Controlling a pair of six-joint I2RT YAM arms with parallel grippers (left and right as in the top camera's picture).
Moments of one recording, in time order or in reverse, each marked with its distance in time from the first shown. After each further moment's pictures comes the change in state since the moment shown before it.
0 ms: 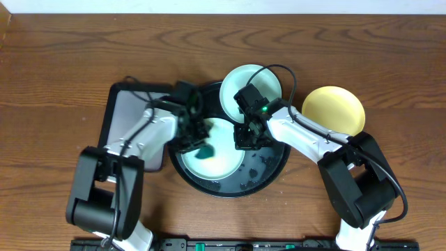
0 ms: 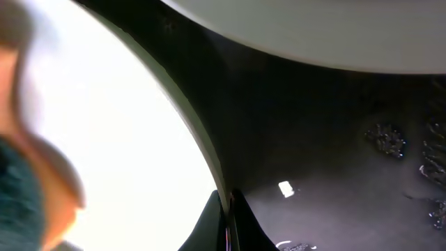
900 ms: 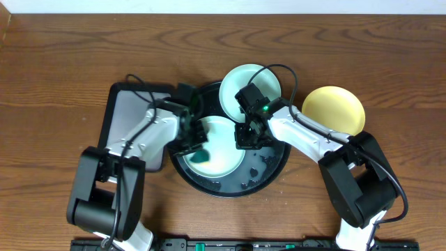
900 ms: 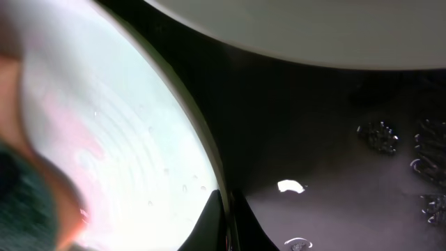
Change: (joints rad) left arm -0.047 0.000 0.001 -0.030 -0.083 0.031; right arm -0.010 0.000 0.000 -0.003 -0.001 0.000
